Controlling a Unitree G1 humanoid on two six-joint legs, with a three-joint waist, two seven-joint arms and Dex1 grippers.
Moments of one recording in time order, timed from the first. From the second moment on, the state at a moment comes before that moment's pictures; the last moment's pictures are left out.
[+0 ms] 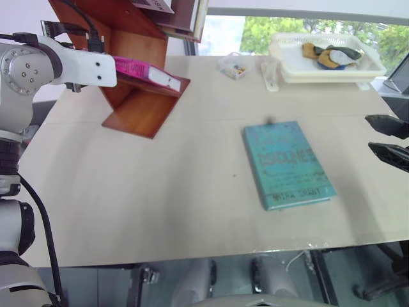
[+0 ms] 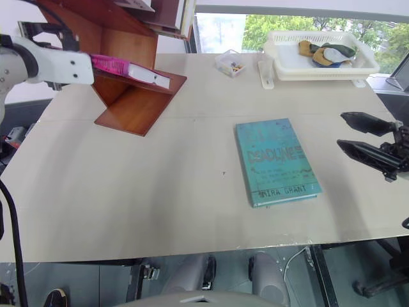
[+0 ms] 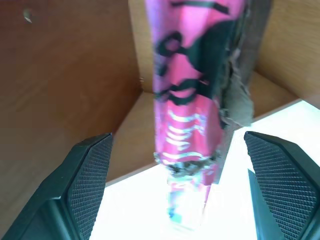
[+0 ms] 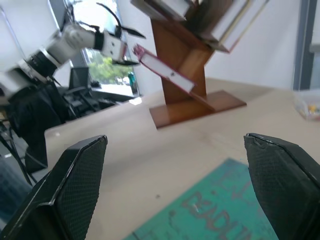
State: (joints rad) left arm -1.01 1.17 -0.20 0.37 0.64 -0.14 -0.85; right arm -0.20 -0.92 -0.57 -0.06 1.03 0.64 1.30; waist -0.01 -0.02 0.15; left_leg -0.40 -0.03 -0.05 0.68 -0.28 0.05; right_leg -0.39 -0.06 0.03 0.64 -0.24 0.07
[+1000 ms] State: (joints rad) left arm -0.96 1.41 -0.08 0.45 0.38 -0.15 -1.10; right arm -0.21 -0.92 -0.60 0.03 1.03 0.64 1.35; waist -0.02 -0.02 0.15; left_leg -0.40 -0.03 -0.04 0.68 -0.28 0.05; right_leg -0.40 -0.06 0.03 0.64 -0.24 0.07
